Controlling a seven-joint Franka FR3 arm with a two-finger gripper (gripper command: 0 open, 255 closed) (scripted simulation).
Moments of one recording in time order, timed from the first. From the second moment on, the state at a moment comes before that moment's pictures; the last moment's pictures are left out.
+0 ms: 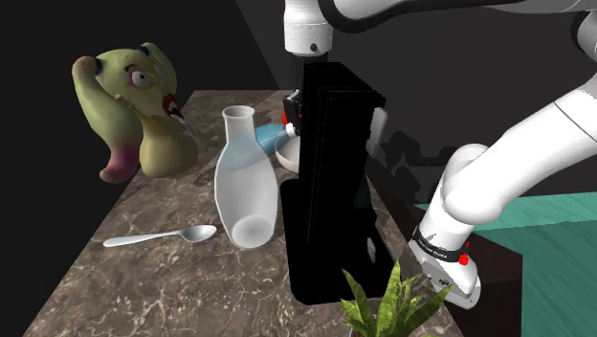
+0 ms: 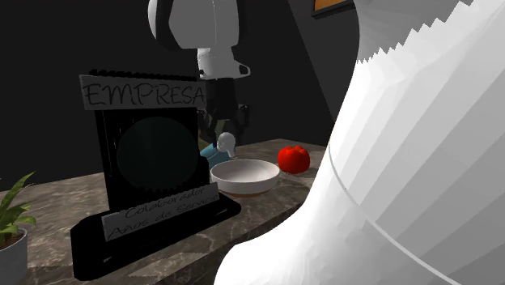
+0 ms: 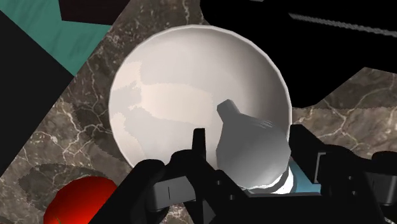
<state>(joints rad) 0.11 -0.51 0.34 -2.17 0.06 1.65 0.34</state>
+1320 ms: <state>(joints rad) 0.10 -0.49 0.33 -2.02 0.05 1.52 0.33</state>
